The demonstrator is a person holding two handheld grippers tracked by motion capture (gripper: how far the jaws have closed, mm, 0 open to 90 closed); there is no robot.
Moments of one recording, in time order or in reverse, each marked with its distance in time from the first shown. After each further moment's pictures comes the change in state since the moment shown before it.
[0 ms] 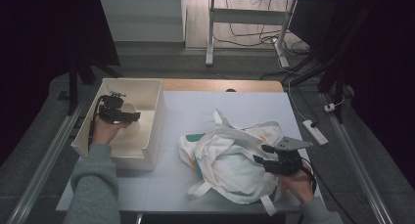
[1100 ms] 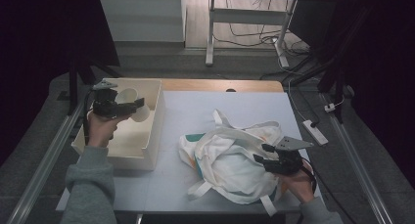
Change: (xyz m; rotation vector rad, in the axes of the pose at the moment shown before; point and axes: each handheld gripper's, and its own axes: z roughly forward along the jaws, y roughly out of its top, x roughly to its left) left arm -0.032 0.012 -0.086 -0.363 -0.233 0.021; right arm 0.002 0.002 -0.002 -0.018 -0.012 -0.005
